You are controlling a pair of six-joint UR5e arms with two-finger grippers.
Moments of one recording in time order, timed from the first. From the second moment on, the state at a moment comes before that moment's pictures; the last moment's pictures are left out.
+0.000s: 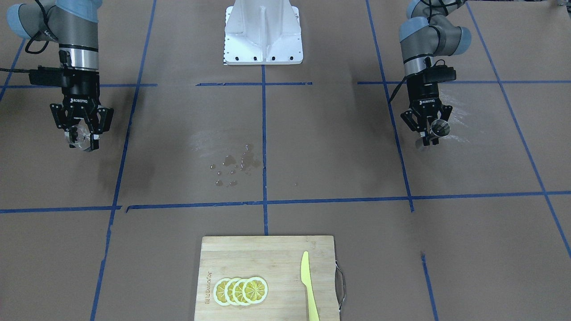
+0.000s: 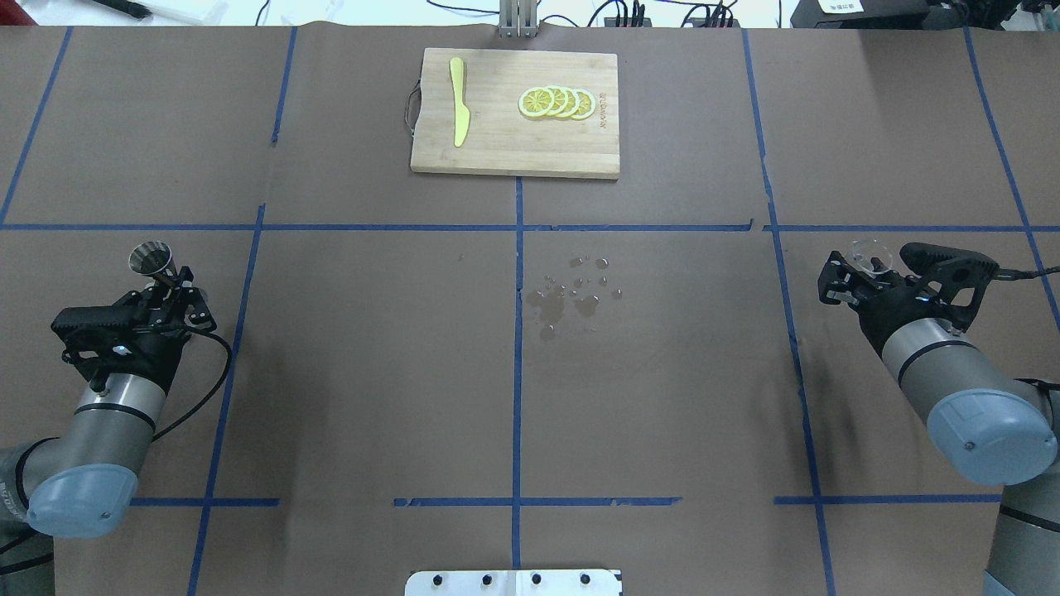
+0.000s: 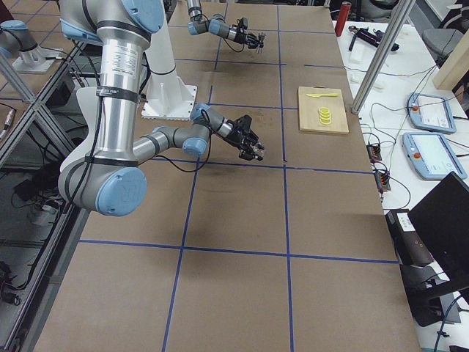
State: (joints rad) left arm -0.27 -1.49 -1.75 -2.37 -0.56 -1.35; right arm 0.40 -1.74 1.98 -0.93 0.93 1.43
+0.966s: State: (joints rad) left arm -0.24 -1.49 -1.66 -2.38 -0.45 -1.52; right arm 0.40 -1.74 1.98 -0.93 0.92 1.45
